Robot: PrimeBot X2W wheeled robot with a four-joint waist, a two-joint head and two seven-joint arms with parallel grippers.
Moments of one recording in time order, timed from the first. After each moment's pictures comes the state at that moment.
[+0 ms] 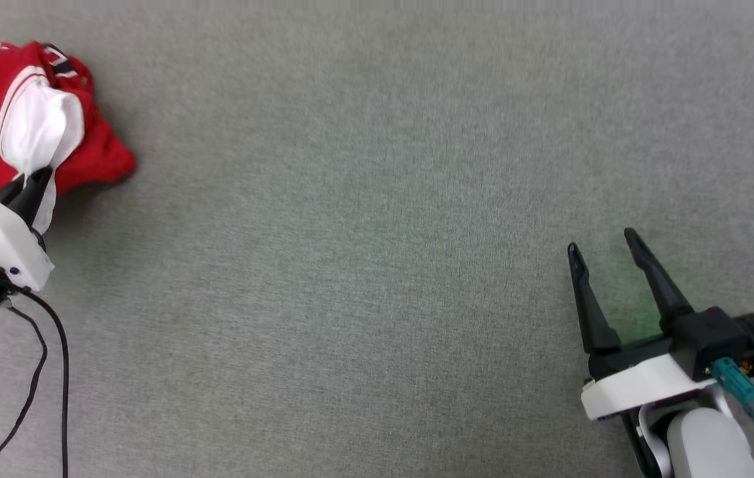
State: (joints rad) left arm -0.72 0.76 -0.54 0.61 -0.96 -0.13 0.07; right arm -0.17 -0.05 0.06 0.11 -0.02 0.13 -0.26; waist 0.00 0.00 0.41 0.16
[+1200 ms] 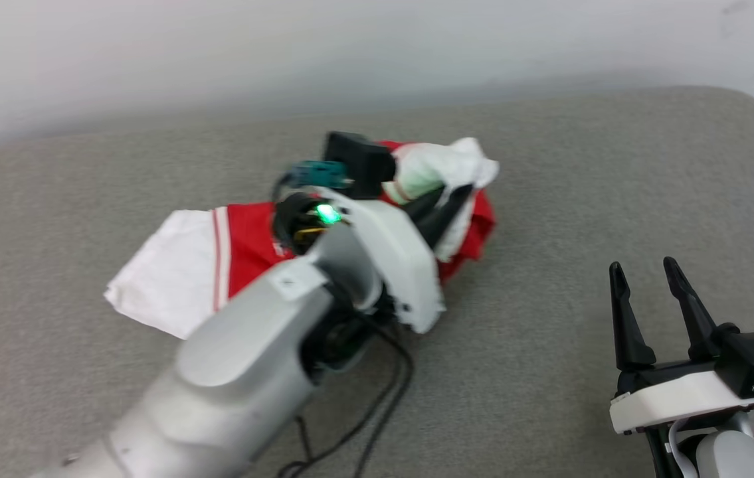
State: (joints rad) left arm -0.79 0.29 -0.85 0.19 -0.96 0.05 0.14; right arm -0.11 -0.05 -0.03 0.13 0.12 0.13 -0.26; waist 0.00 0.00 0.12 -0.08
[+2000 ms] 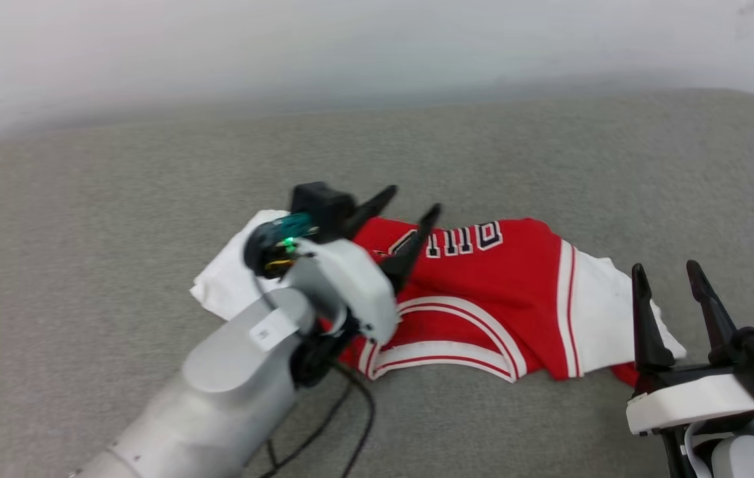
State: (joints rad) left arm -0.79 0.20 -0.92 0.55 -0.88 -0.05 -0.18; right arm -0.10 -0.05 -0.08 0.12 0.11 0.13 -0.26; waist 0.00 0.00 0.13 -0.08
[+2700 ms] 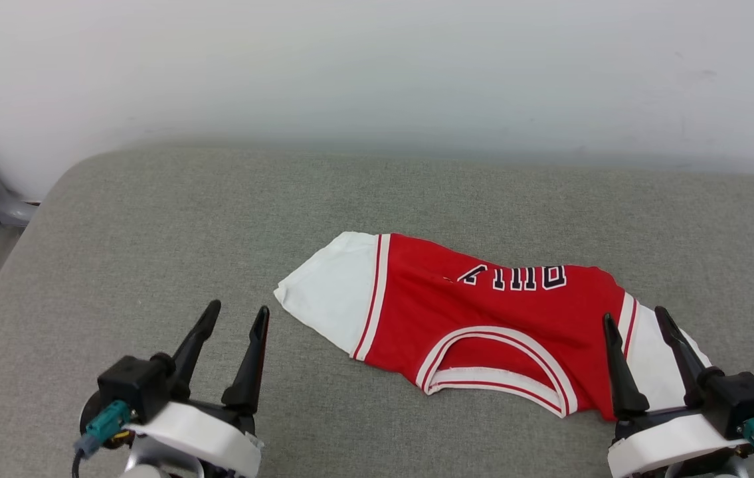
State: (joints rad) left arm -0.13 0.39 -0.39 0.07 -0.61 0.02 -0.26; right arm -0.01 -0.05 -0.03 0.13 0.08 0.13 -0.26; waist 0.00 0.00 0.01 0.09
